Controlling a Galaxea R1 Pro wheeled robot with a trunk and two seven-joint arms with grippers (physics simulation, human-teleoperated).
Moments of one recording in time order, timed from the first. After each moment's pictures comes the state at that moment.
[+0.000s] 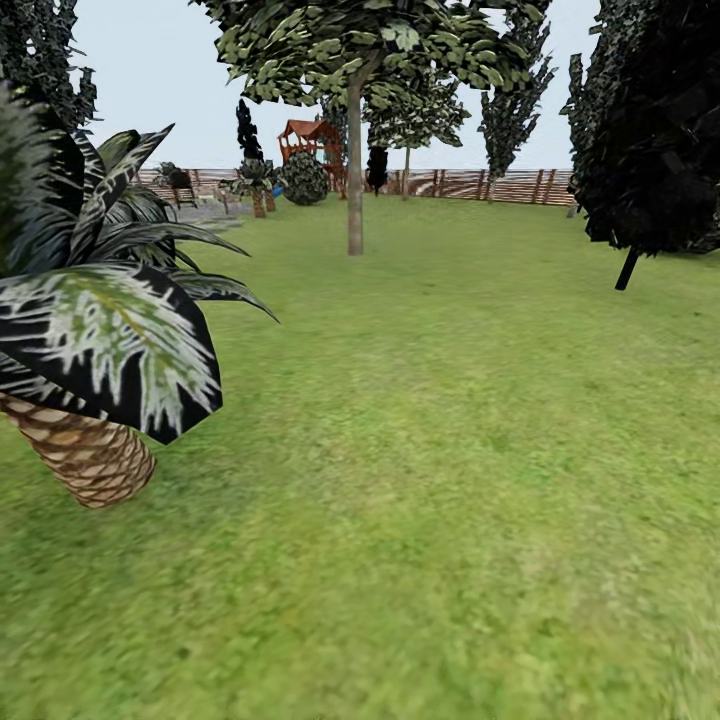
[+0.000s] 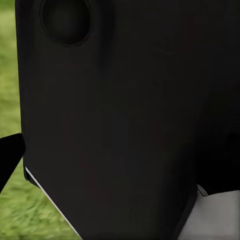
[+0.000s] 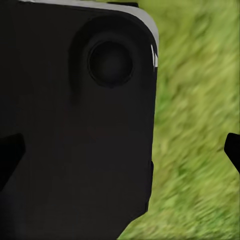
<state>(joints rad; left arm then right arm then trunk) 0.00 -0.06 0.07 -0.10 0.06 -0.02 -0.01 -0.05 -0.02 0.01 -0.03 0.00 -0.14 0.00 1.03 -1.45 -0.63</state>
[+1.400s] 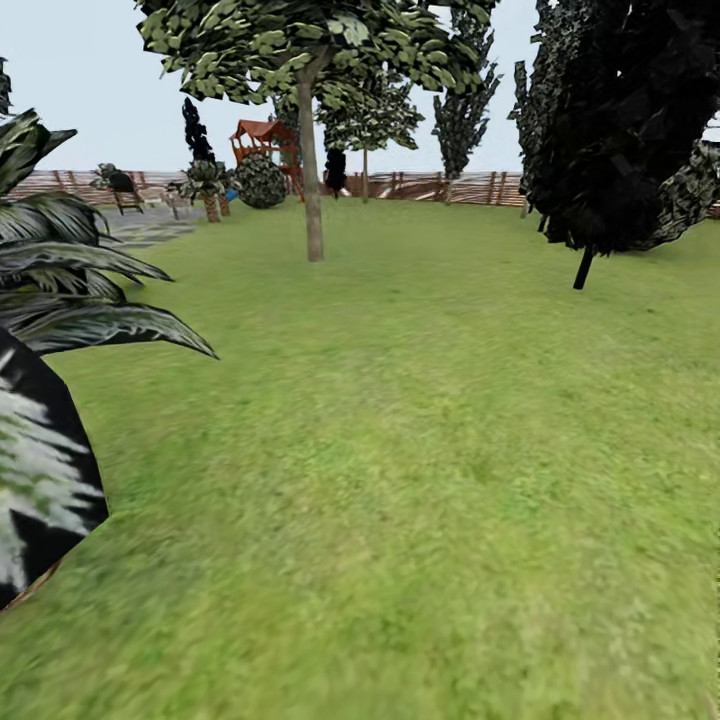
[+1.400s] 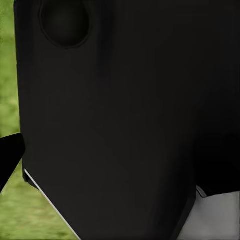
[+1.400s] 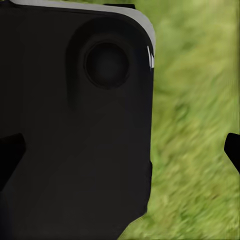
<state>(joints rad) 0.00 -0.06 0.07 -0.10 0.06 -0.02 -0.01 -0.05 -0.03 0.01 -0.02 -0.01 -0.14 0.00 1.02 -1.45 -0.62</state>
